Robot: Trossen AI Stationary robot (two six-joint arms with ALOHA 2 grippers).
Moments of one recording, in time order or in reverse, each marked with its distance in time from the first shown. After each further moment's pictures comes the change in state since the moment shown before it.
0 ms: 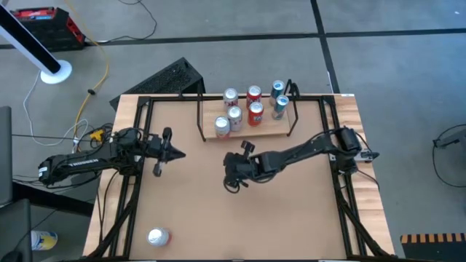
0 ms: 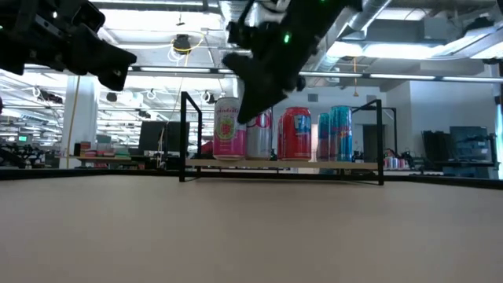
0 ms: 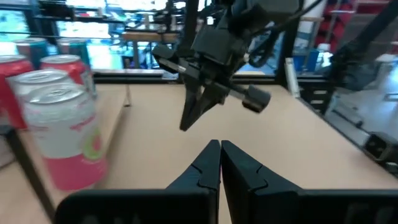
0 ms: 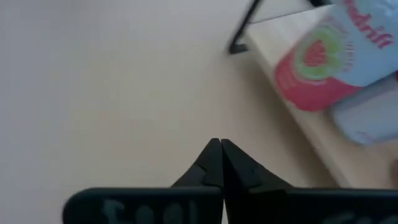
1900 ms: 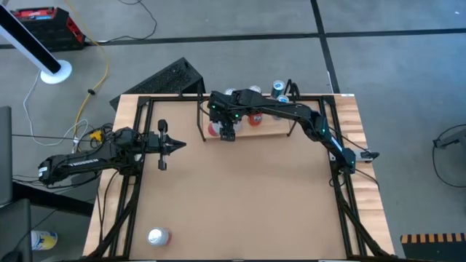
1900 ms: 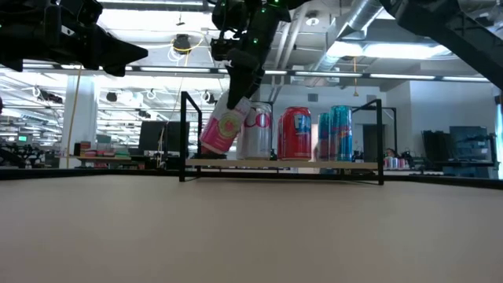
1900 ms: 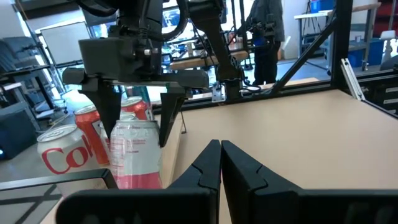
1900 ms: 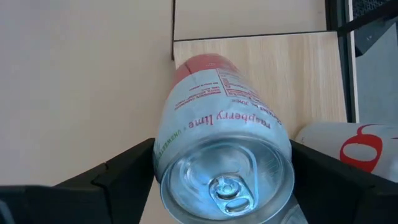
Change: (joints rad) left arm 0.000 0.000 0.000 0.095 -0.190 0.202; right arm -0.430 0.334 0.909 -0.739 -0.511 -0.585
